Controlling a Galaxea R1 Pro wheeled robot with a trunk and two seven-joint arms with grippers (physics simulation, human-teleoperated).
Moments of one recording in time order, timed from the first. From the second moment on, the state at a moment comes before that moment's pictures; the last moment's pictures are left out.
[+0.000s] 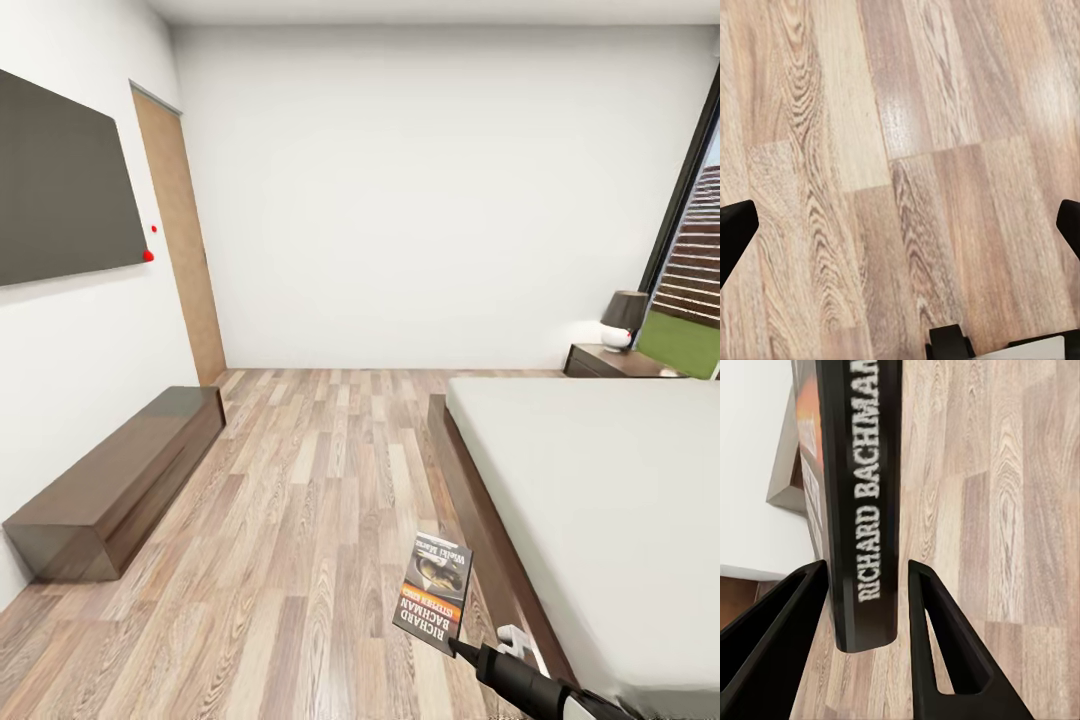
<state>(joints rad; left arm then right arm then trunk) -0.34 0.10 0.14 -0.02 -0.31 -0.27 -0.13 -0.54 -0.15 -0.21 -0.04 -0.25 0.05 0.92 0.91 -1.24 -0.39</state>
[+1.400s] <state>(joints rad) -0.34 0.09 0.25 -0.02 -0.26 -0.32 -0.13 -0.54 -0.15 -0.21 -0.04 -0.24 0.05 0.92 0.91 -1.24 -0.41</state>
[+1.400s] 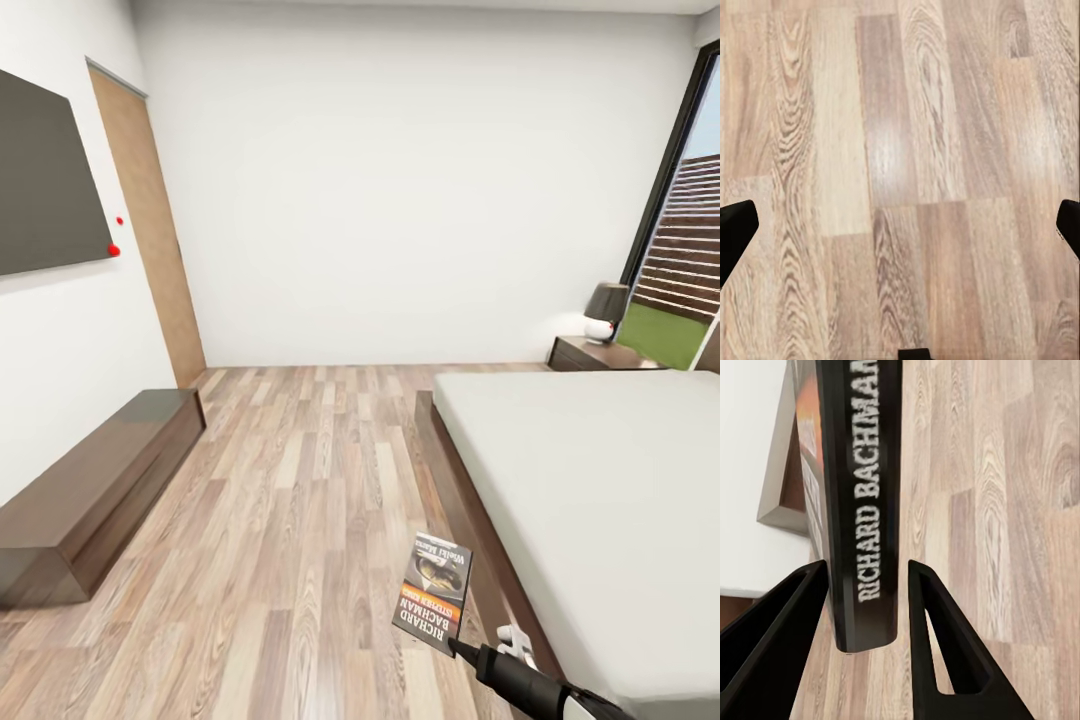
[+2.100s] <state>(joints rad) -0.34 0.08 0.25 -0.02 -0.26 -0.32 -0.13 -0.54 -0.15 -0.21 -0.04 -0.25 0.05 0.92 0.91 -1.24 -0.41</state>
